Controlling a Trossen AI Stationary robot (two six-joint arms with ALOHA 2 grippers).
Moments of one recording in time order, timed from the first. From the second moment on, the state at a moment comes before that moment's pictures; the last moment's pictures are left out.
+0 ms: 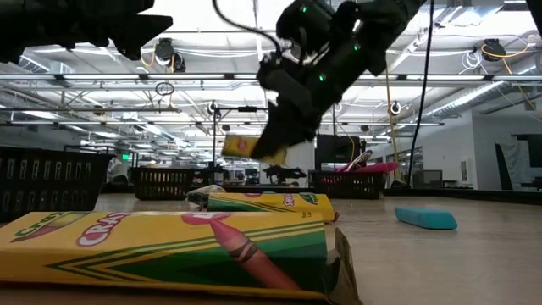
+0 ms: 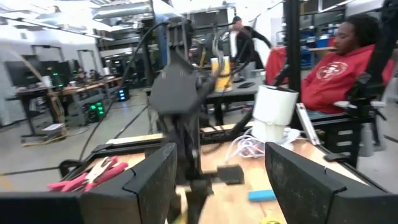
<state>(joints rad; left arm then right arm) -0.23 0.78 0.21 0.70 -0.15 0.15 0.00 1.85 1.12 -0.01 0.05 0.21</state>
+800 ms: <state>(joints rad) 0.06 0.91 0.21 0.86 -0.13 -0.02 -0.09 1.75 1.16 0.43 0.04 -0.01</state>
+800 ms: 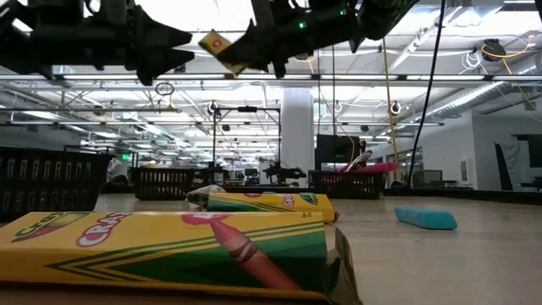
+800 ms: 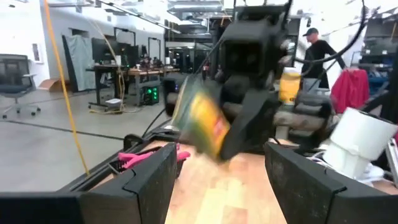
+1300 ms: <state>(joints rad) 0.18 1.20 0.24 1.23 0.04 -0.10 -0.09 1.75 1.17 0.46 0.00 -0.02</state>
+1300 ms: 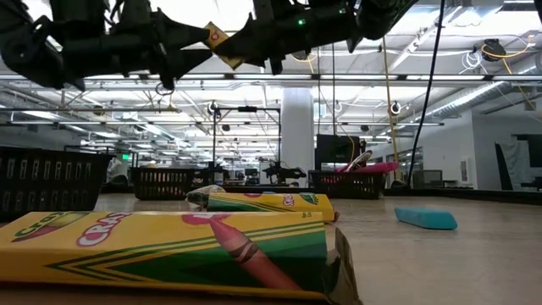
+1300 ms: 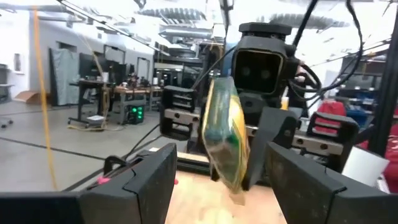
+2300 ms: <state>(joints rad) 0.20 1.29 0.35 1.23 0.09 -0.04 -0.09 1.75 1.17 0.44 -0.03 -0.02</state>
